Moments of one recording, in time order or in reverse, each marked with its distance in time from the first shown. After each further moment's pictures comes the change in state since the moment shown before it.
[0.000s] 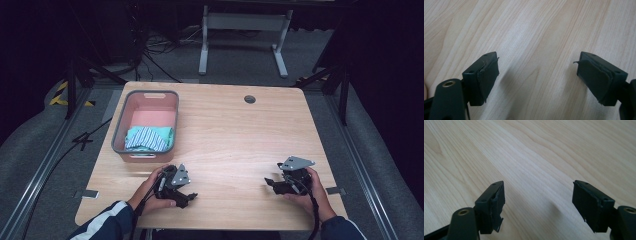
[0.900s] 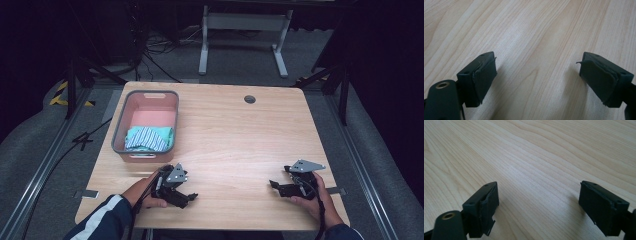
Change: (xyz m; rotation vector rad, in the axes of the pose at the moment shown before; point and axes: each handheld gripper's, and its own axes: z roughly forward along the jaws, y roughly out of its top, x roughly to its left) left arm 0.005 -0.010 0.005 -0.066 -0.054 -0.092; right arm -0.015 -0.029 0.004 -0.054 0.030 0.127
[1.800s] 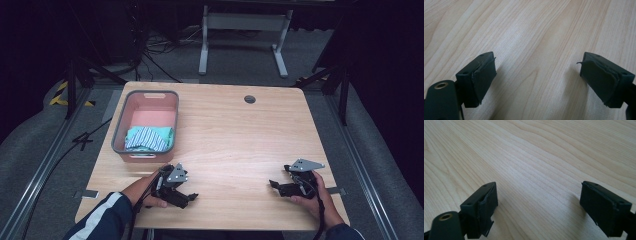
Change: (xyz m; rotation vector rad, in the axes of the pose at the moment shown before) left arm 0.000 0.001 0.000 0.005 0.003 -0.003; right arm -0.002 0.001 0.001 0.003 0.011 -0.009
